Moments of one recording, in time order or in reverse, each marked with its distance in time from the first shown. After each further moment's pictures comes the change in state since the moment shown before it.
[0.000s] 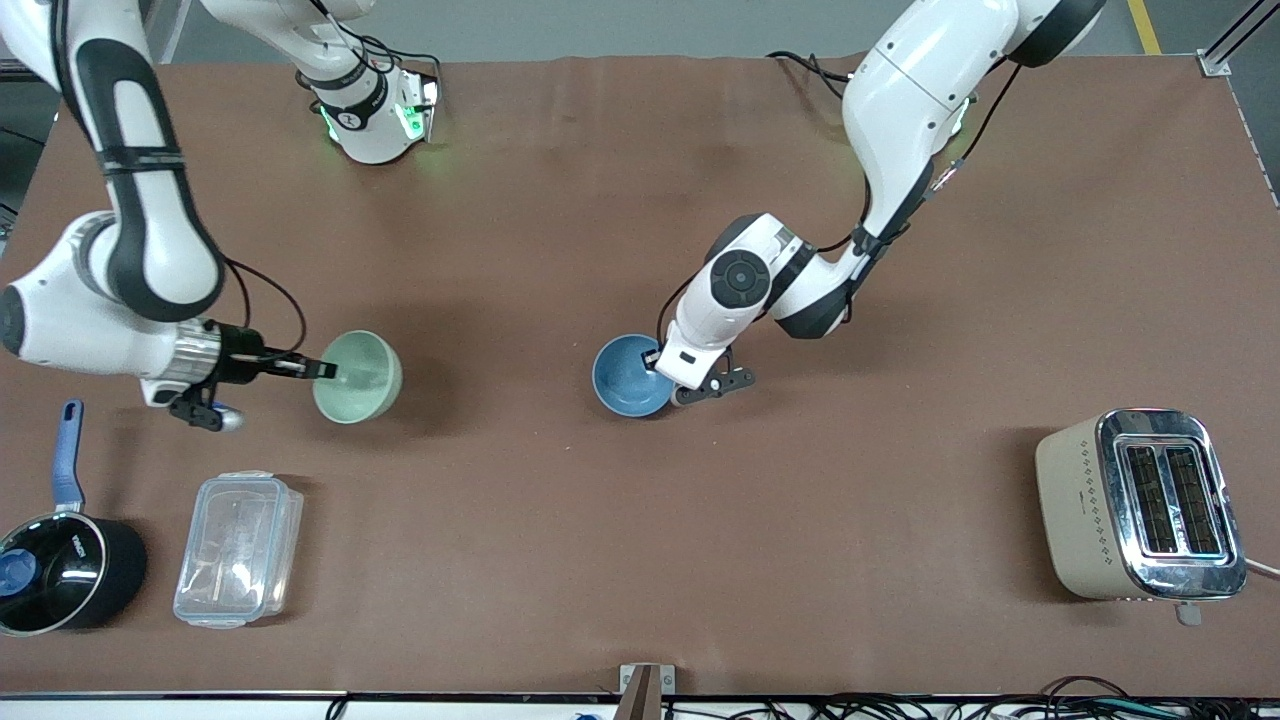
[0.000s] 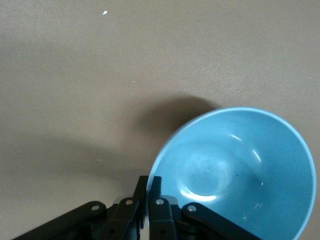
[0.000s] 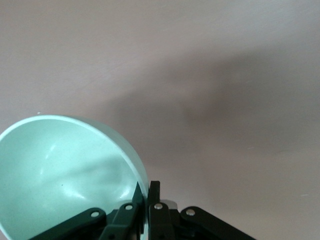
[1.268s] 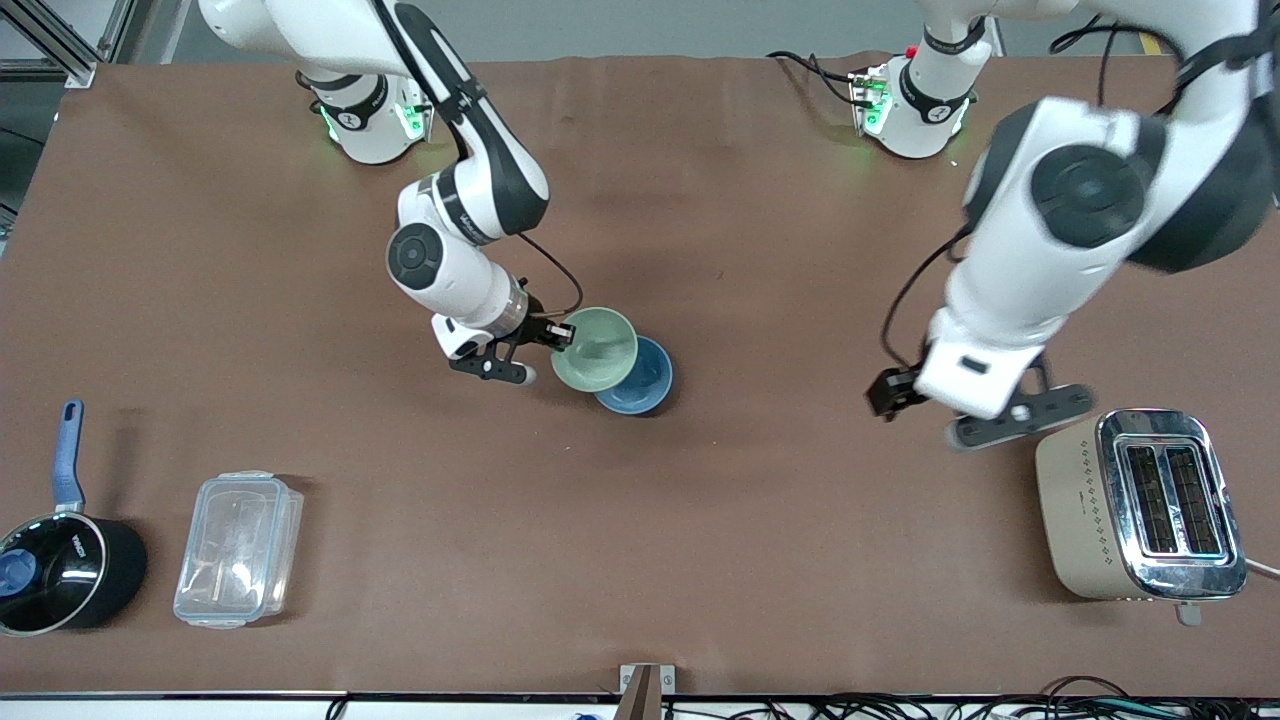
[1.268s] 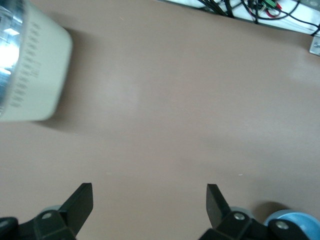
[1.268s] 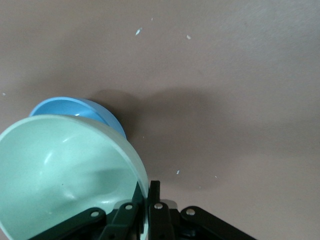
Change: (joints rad) left arm 0.314 -0.359 0.068 0.369 0.174 -0.743 0.416; right arm 0.617 0.126 0.003 0.001 0.000 0.407 0.503
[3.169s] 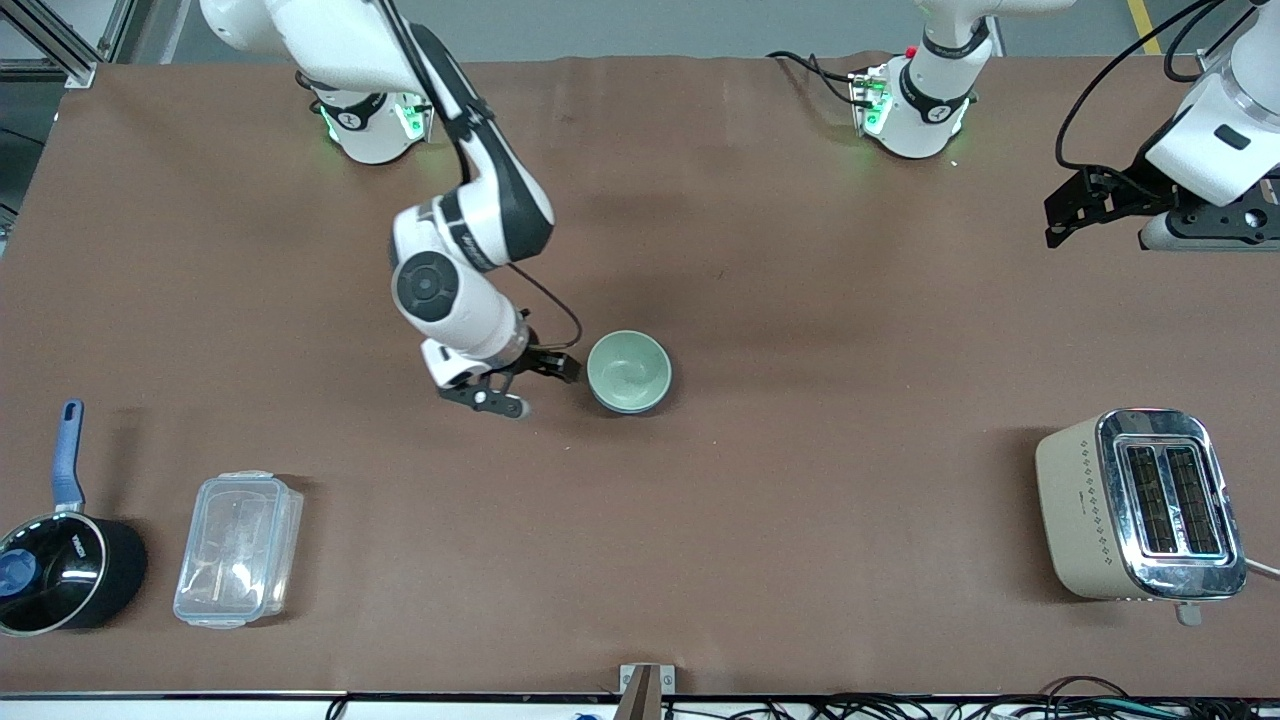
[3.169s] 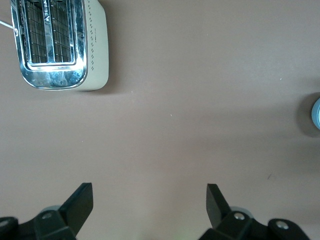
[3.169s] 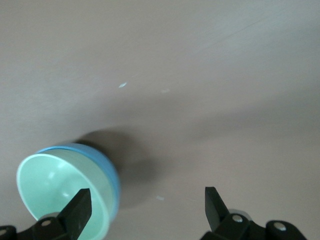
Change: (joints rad) left arm 0.068 -0.449 0.188 -0.342 -0.197 -0.157 0.555; right arm 0.044 0.045 -0.183 0.266 -0.197 -0.343 0.111
